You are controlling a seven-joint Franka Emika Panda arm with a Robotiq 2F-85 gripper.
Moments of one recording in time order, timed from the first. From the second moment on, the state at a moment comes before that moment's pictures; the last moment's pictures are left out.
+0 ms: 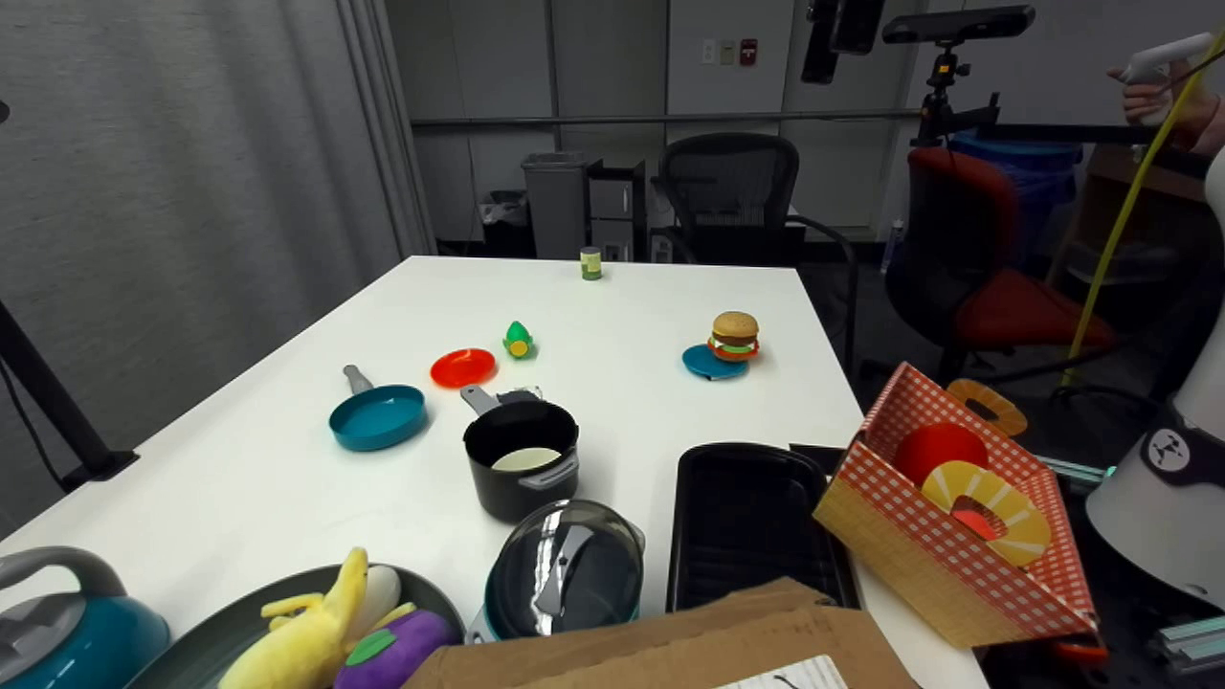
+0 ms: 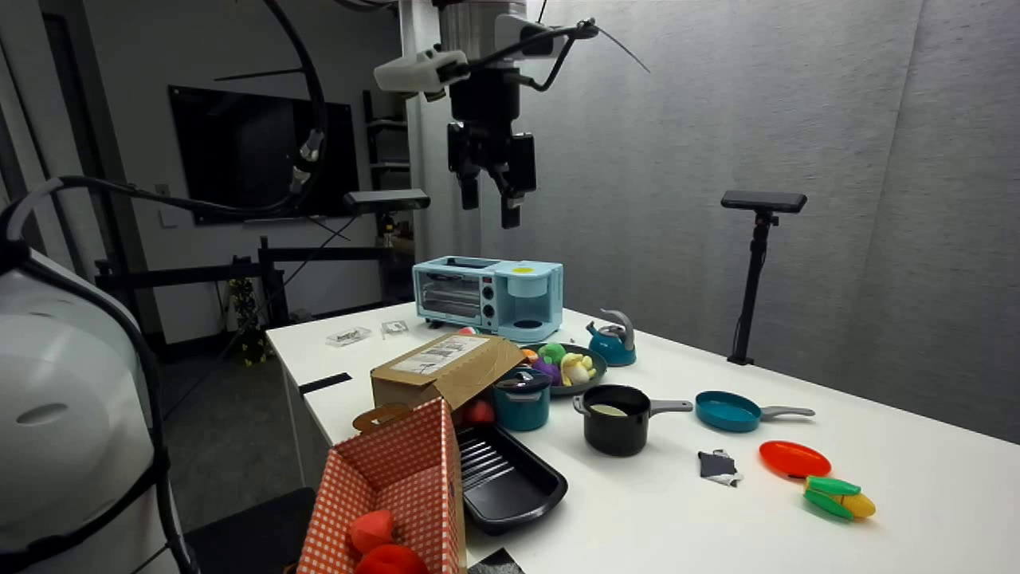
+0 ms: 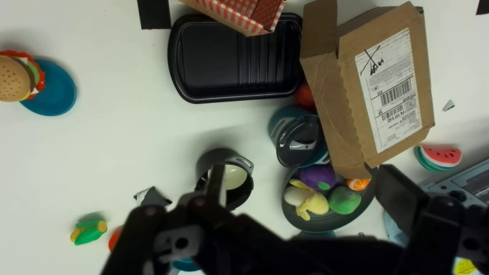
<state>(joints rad) 0.03 -0.62 -0.06 -2.33 0.16 1.86 -0.01</state>
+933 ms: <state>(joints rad) 0.02 -0.54 -0.06 -2.33 0.14 1.88 -0.04</state>
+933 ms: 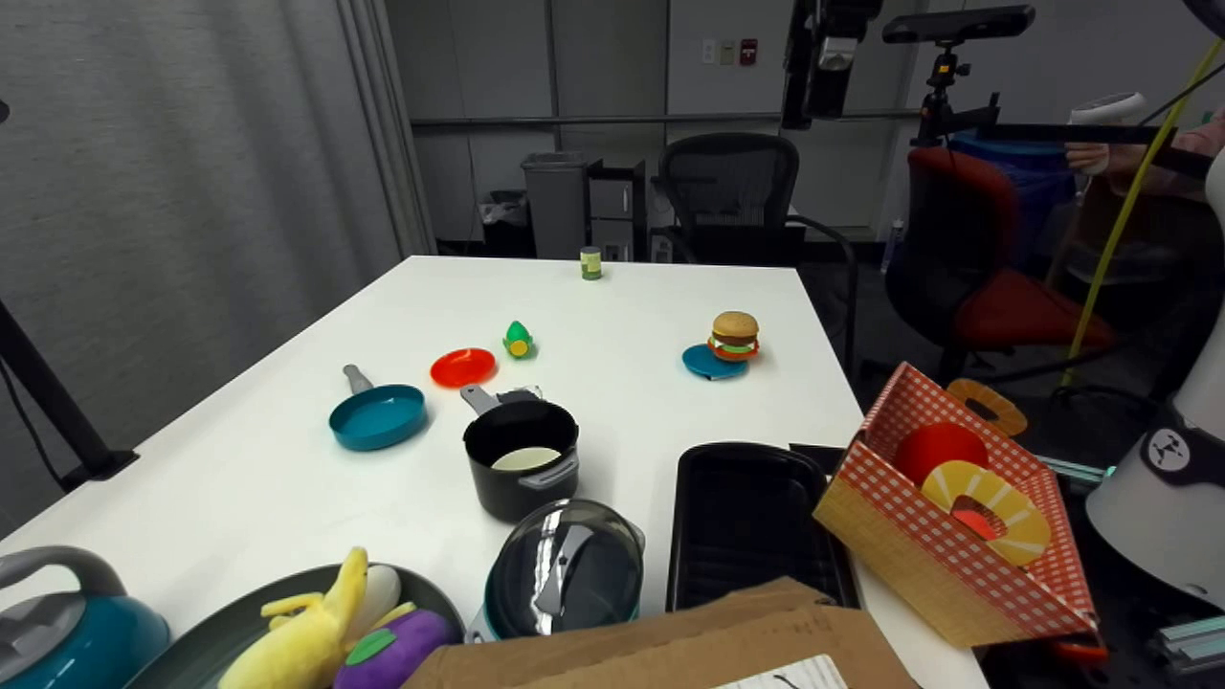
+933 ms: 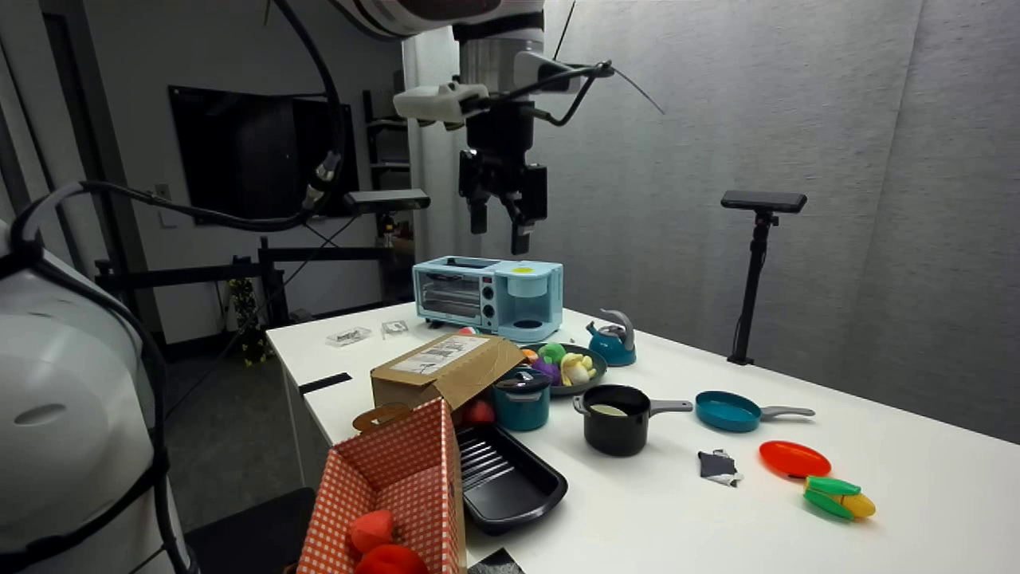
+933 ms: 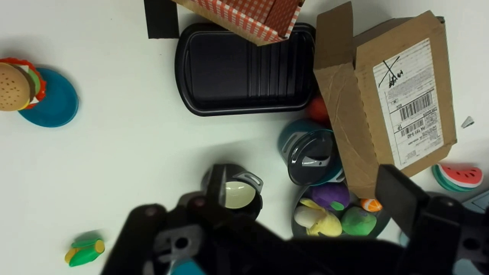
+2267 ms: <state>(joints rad) 0.08 -0.16 -0.03 -2.38 0.15 2.15 -0.59</state>
